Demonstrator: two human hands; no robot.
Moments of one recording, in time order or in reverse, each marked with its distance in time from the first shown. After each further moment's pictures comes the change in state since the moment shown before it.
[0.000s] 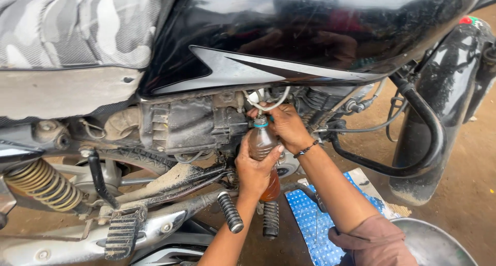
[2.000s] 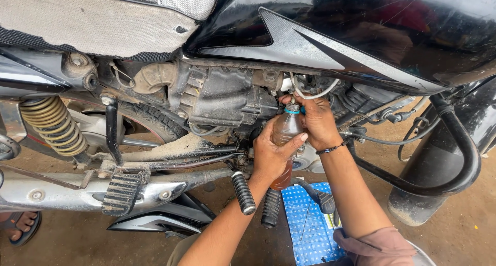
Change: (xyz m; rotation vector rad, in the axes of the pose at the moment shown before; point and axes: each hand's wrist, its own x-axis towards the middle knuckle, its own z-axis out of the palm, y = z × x) left_hand 0.006 -0.006 -0.008 -0.057 -0.047 0.014; right_hand 0.002 0.003 0.001 0.011 0.005 -0.039
